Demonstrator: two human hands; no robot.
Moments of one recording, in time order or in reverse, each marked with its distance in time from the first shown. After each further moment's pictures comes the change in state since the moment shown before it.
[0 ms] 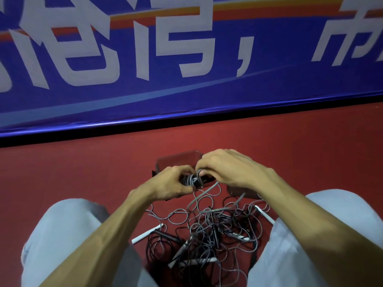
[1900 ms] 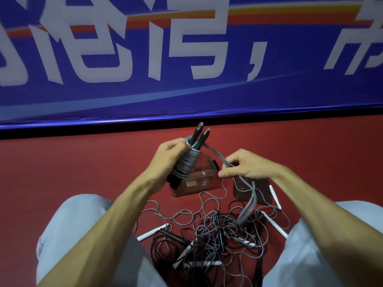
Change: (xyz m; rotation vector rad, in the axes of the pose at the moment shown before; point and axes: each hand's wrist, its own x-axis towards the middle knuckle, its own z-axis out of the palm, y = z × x) left_hand -0.016 0.015 -0.033 -0.905 0.423 0.002; right_hand 0.009 0.036 0.012 0.708 -0.131 0.248
